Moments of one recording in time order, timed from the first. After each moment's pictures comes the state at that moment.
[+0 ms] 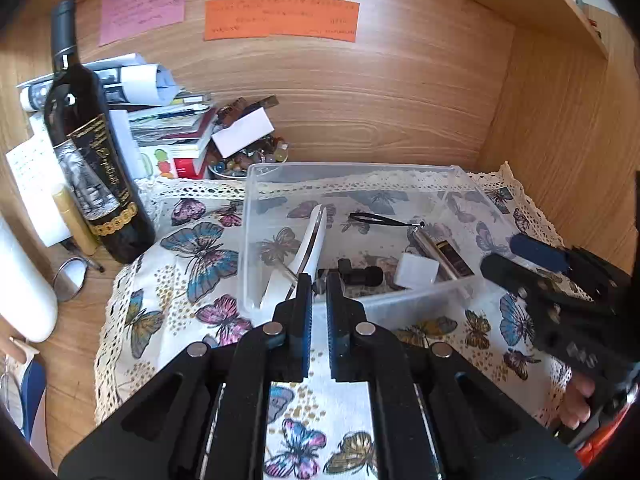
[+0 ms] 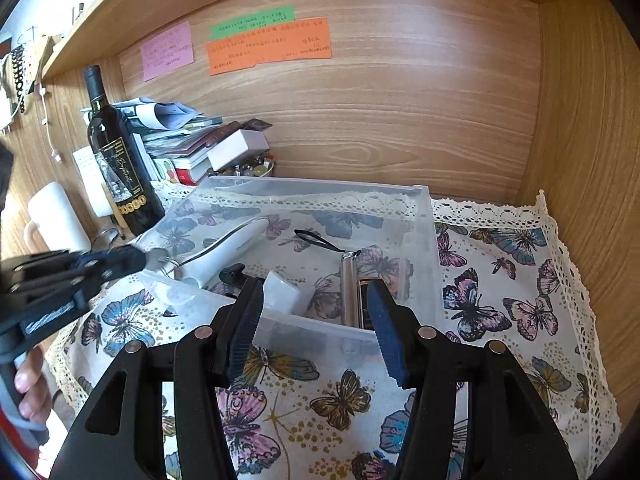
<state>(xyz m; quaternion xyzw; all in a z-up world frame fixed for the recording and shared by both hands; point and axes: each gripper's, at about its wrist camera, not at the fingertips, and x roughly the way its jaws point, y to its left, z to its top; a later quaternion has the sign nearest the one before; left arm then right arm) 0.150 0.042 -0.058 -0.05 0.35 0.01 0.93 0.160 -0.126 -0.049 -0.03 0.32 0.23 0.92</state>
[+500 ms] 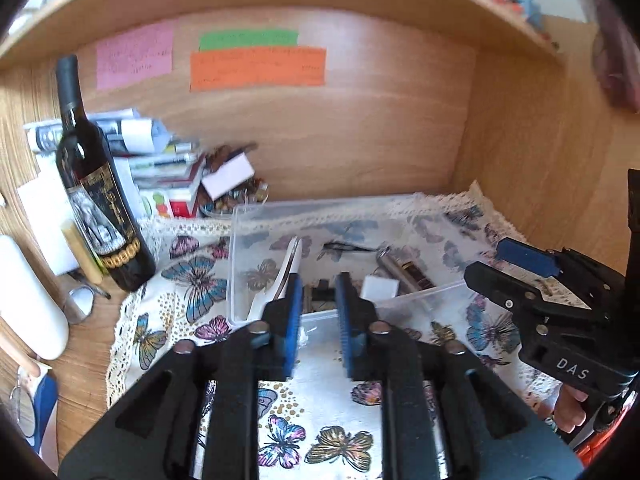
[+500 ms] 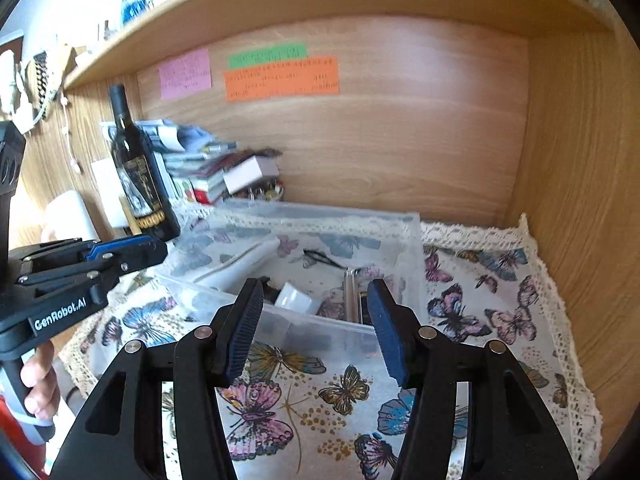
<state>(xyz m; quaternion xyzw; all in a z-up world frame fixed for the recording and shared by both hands) 0.109 0.020 -0.019 -0.03 0.28 -0.01 0.96 0.121 -0.136 -0.014 -0.03 0.27 0.23 0.94</state>
